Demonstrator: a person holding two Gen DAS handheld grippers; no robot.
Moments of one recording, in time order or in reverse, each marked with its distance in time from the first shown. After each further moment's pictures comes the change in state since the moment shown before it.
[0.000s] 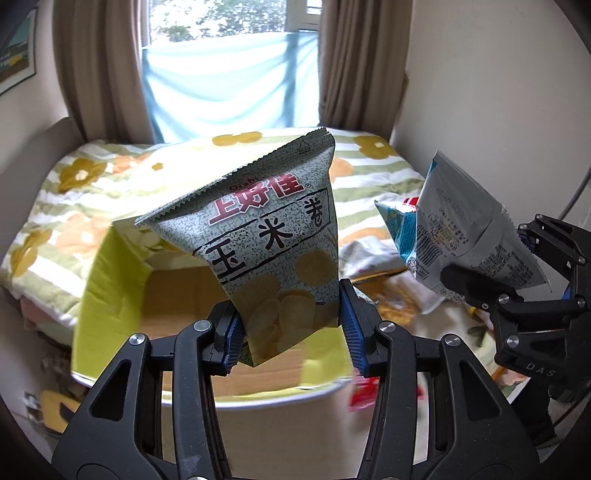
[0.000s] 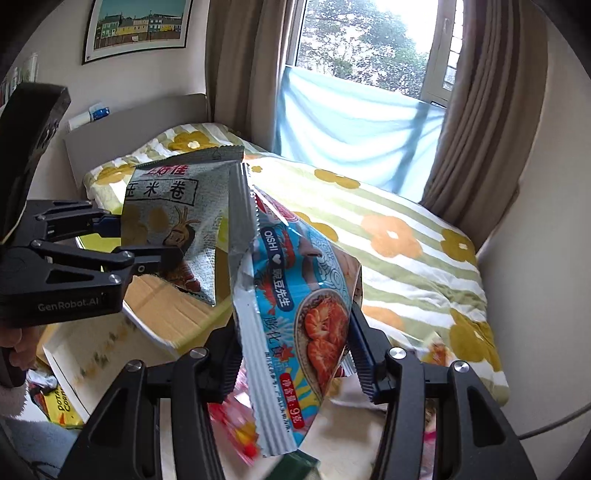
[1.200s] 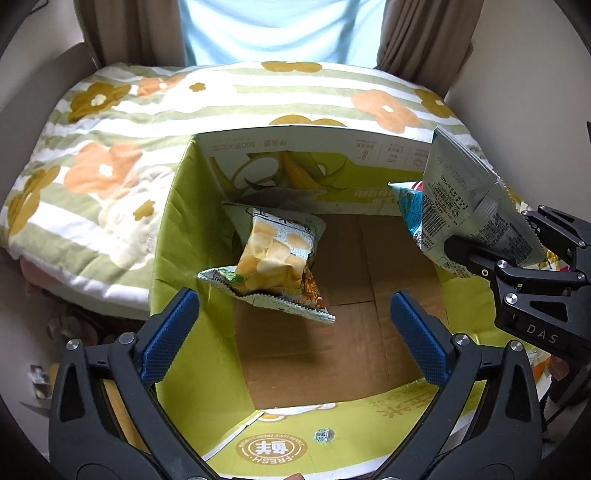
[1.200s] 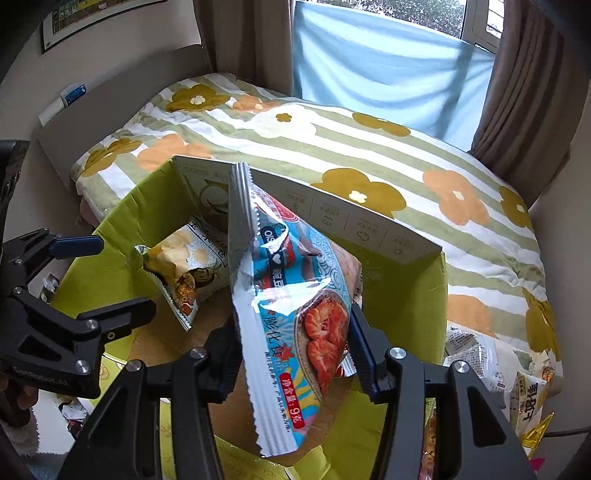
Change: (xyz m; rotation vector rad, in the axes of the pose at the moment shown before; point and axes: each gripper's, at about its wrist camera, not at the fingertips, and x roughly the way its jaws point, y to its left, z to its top) left arm 0.097 0.181 -0.015 -0.109 0.267 0.025; right arm 0.183 0.105 0.084 0.095 0.254 0.076
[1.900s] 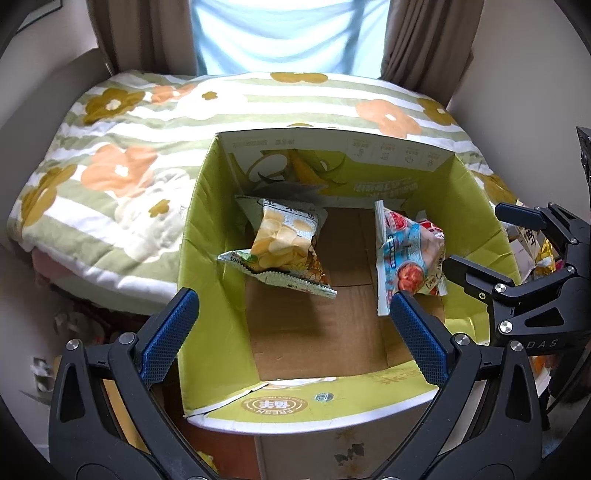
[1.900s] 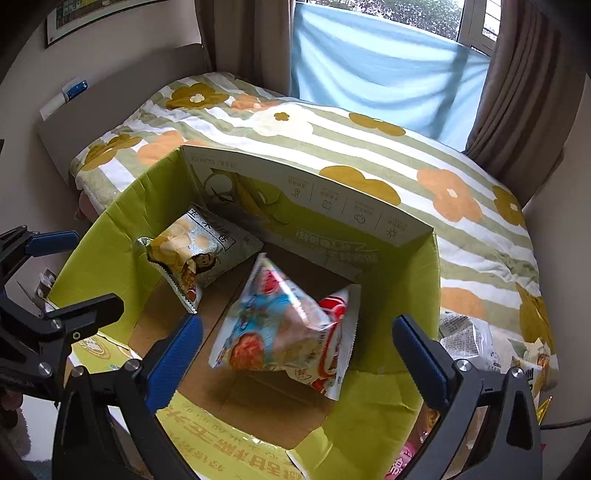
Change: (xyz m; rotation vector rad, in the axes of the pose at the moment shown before) left arm -0.037 0.000 -0.025 -0.015 -0.051 0.025; right arm -0.018 0.006 -0.019 -0.001 -0.004 -0.019
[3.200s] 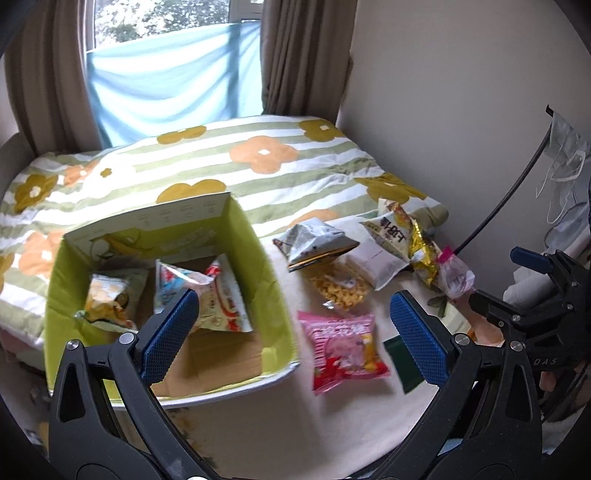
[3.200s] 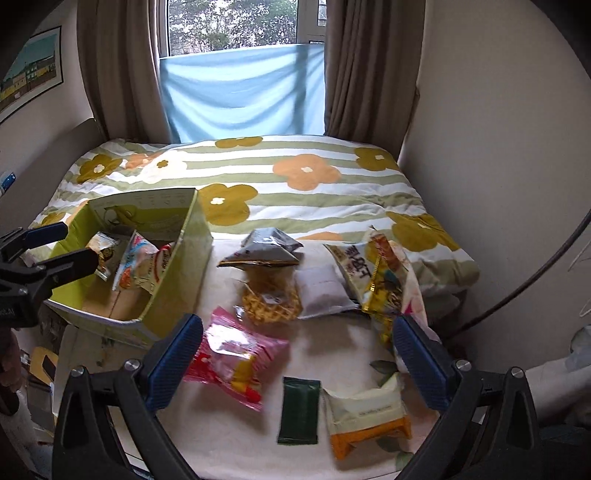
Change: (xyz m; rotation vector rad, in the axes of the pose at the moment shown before) left arm -0.072 -0.237 -0.015 0.256 -0.148 -0.246; right arm -0.174 -0.143 -0.158 0.349 -0.104 -0.280
